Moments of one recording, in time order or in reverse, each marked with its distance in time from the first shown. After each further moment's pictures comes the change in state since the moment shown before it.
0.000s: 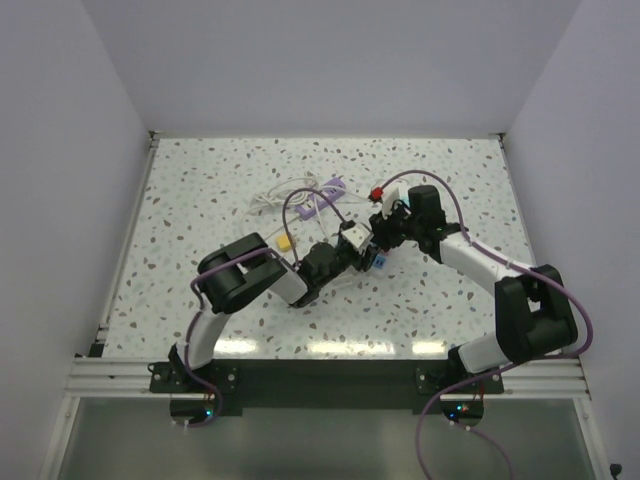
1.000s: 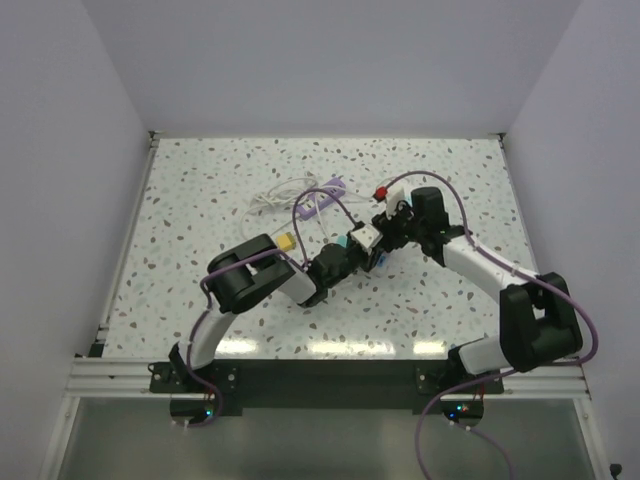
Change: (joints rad) left arm -0.026 0.060 0.085 -0.043 -0.029 -0.033; right arm -0.002 -0.039 -0.012 -0.021 0.051 0.032
